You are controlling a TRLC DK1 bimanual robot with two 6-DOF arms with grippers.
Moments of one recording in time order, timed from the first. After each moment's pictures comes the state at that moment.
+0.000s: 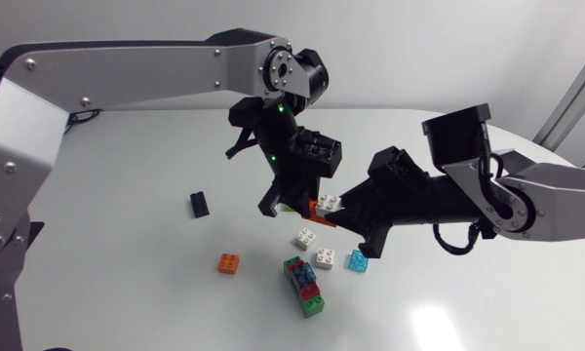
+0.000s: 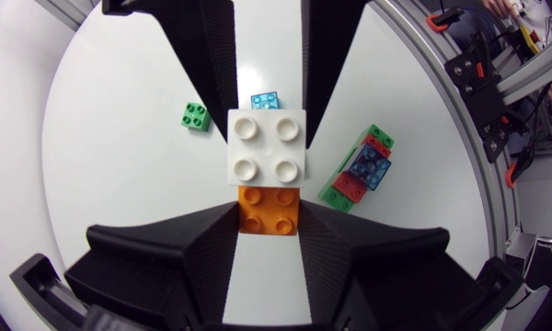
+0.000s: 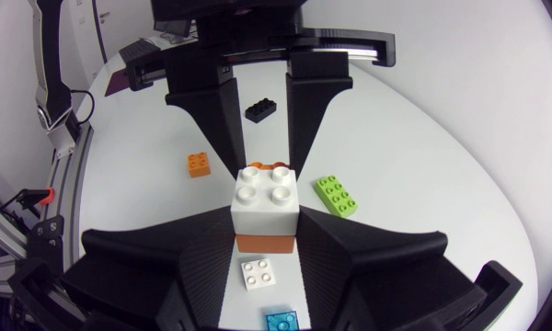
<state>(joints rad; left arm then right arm) -0.68 2.09 1.90 -1.15 0.28 1.37 0.38 1.34 0.75 -0.06 -0.55 -0.47</state>
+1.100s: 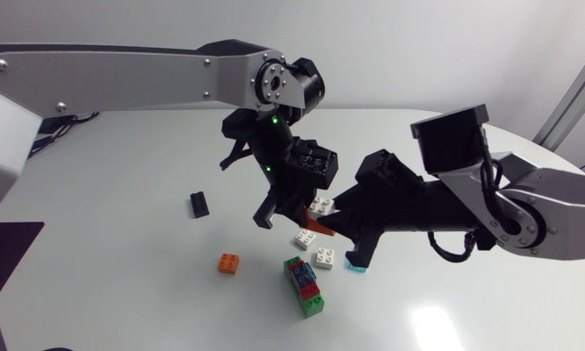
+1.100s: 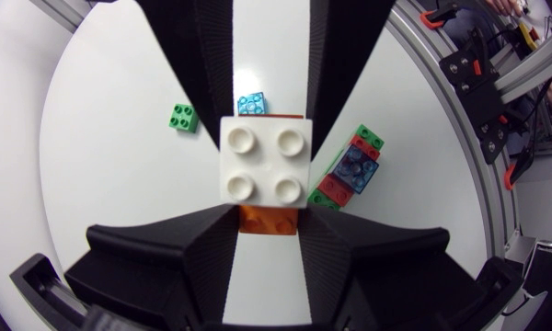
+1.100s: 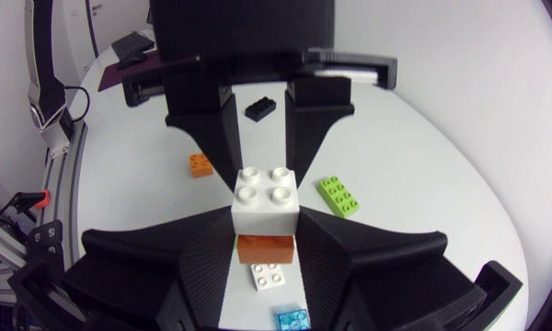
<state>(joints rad) -0.69 2.03 1.78 -1.09 0.29 1.36 0.49 1.27 0.73 -0.07 -0.41 -0.41</state>
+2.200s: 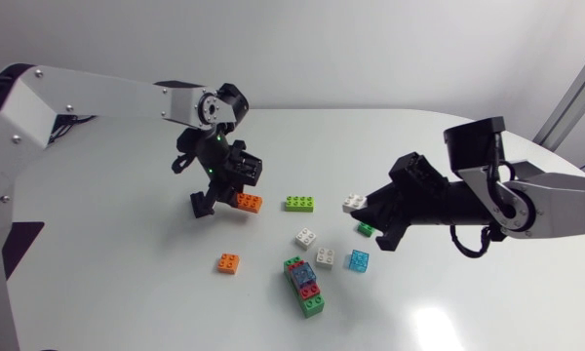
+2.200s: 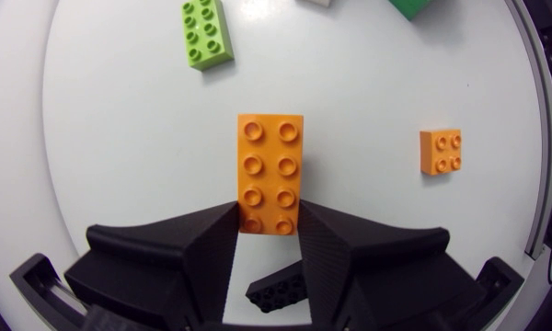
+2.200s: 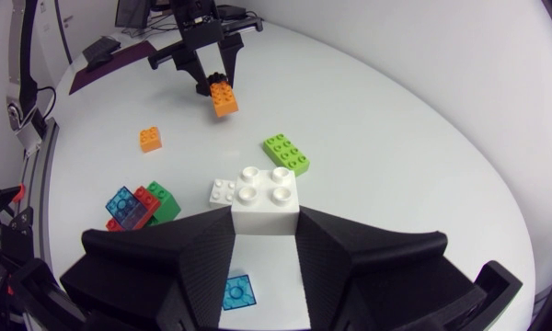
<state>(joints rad) -0.39 2.10 1.61 -0.84 0.01 1.47 0.23 1.39 0.70 -0.01 -0.51 -0.51</state>
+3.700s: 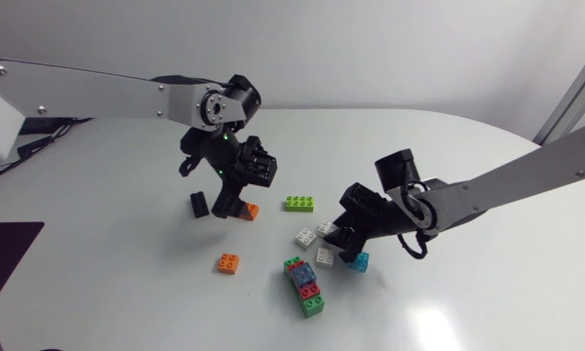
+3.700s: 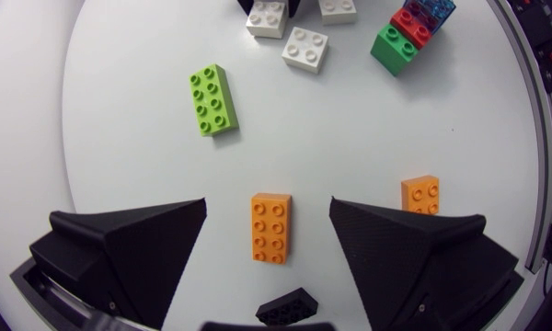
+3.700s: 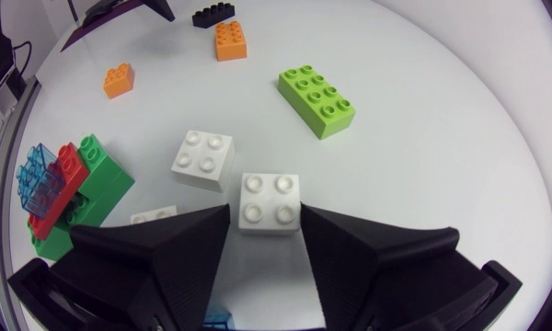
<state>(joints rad) -0.47 1.99 1.54 -0.79 0.08 1.45 0.33 1.85 0.83 0.14 -0.43 -0.56</state>
